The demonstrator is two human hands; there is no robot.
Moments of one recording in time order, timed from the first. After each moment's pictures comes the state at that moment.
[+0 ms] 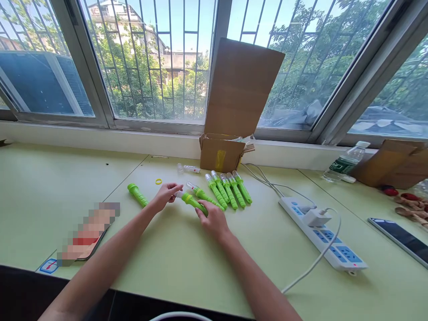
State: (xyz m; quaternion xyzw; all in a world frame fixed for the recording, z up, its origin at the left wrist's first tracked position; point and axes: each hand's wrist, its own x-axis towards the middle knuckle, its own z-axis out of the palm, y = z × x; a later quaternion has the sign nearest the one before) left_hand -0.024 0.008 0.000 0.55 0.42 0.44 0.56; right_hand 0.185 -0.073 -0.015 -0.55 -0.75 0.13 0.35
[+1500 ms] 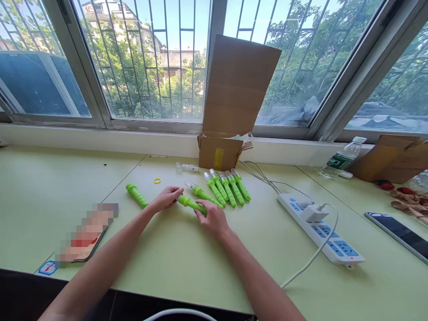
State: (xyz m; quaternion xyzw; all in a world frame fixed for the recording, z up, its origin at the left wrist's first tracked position) left_hand -0.021 -0.005 0.004 0.65 0.45 0.35 0.51; right_hand 0.187 -0.075 -0.015 -0.54 -0.77 0.12 0.34
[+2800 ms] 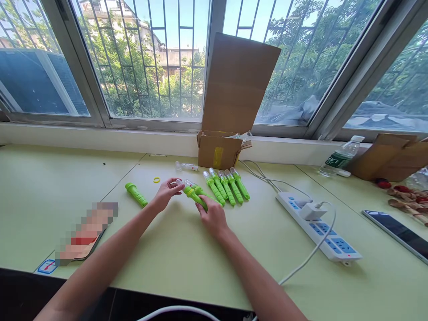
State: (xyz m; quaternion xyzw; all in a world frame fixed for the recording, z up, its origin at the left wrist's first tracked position) left_hand -0.010 -0.003 0.005 0.50 0.37 0.51 0.59; right_hand 0.187 -0.069 -0.022 -0.56 -0.73 0.10 0.39
